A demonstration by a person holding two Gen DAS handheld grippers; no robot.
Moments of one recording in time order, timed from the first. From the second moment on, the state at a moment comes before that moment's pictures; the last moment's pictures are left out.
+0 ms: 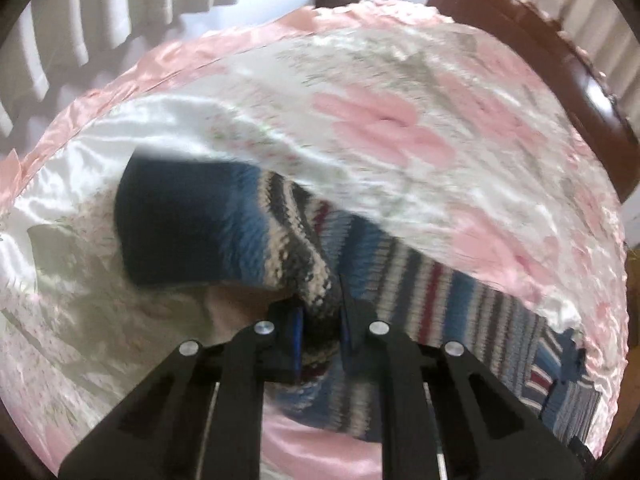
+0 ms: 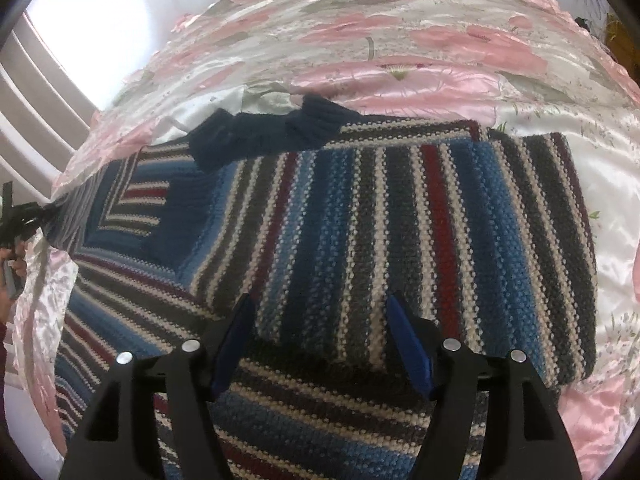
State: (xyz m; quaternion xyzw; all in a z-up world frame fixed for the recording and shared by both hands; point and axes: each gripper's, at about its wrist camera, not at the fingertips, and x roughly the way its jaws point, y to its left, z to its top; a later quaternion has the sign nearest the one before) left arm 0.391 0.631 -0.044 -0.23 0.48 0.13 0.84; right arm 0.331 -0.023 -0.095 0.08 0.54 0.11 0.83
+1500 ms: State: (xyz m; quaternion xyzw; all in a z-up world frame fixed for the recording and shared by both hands) left arm 0.366 0.356 -0.057 -0.12 0.55 -0.07 0.82; right arm 0.333 0.002 -0.074 0.07 0.54 0.13 0.83
